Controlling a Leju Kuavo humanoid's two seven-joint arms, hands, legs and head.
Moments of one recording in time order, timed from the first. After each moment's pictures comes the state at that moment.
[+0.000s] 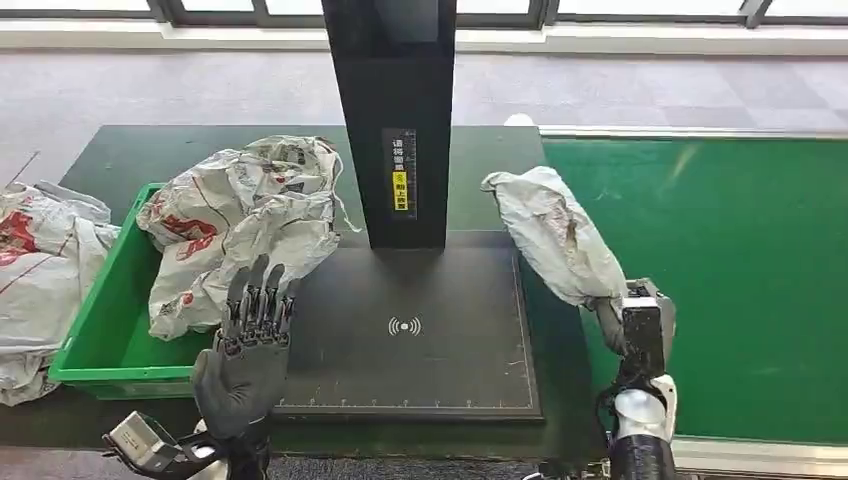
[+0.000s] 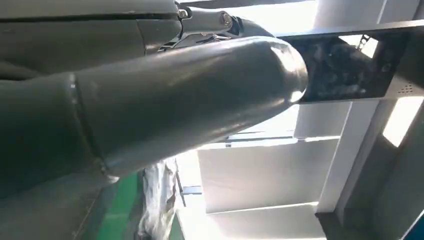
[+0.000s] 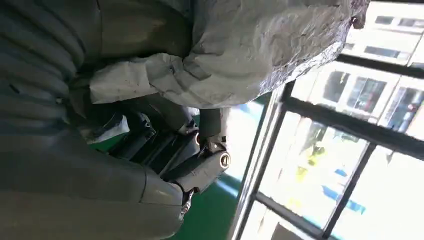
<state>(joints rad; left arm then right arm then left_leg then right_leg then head) 0.16 -0.28 -0.02 -1.71 -0.03 -0.46 -0.67 -0.25 0.19 -0.37 -1.06 0.61 -0.24 -0.70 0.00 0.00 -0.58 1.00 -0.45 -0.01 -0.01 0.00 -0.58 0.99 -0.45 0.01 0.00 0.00</state>
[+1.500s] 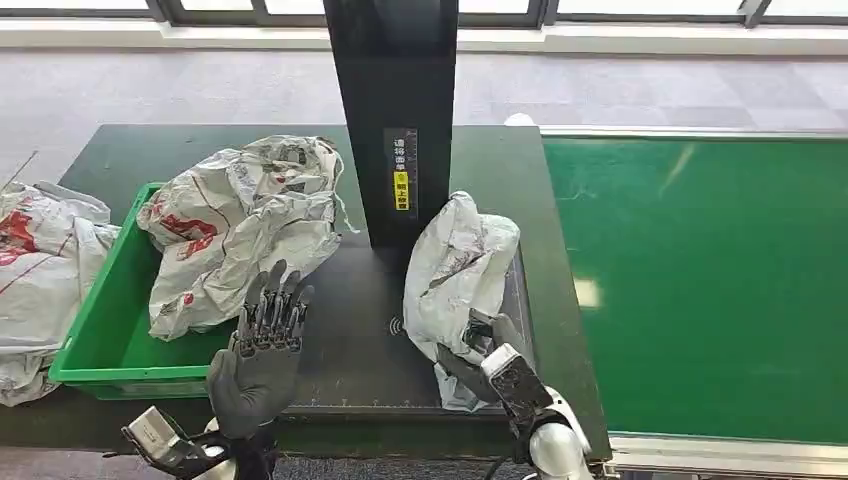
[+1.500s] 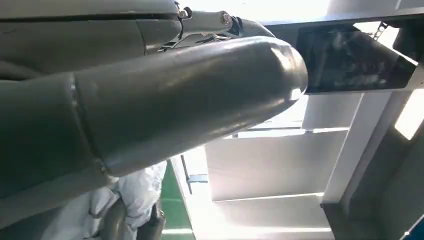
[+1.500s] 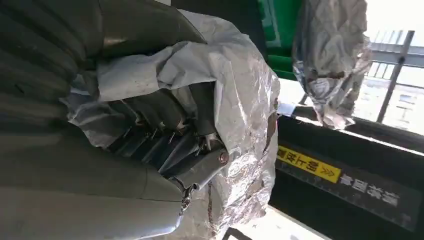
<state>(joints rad) 0.15 -0.28 -0.02 -1.66 -0.04 -0.50 -0.67 -0.04 0.23 0.14 -1.30 0.60 0.13 -0.56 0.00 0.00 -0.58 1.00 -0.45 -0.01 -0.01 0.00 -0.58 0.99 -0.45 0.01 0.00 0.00</state>
